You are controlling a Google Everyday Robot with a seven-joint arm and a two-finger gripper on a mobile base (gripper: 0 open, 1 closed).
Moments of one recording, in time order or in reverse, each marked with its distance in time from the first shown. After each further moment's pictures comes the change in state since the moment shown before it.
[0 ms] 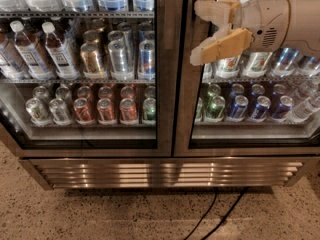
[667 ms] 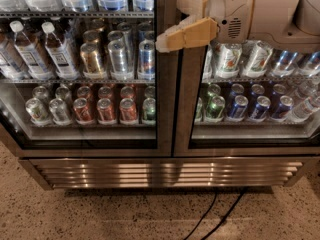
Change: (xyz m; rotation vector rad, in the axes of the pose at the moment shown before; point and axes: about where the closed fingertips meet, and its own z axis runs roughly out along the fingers) arm -0.011 -0.017 0.053 0.059 0.002 0.036
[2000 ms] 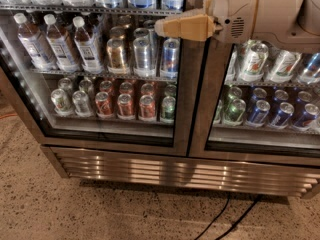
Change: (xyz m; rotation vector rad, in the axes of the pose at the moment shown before) arm 0.000 0.000 0.000 0.000 0.000 0.000
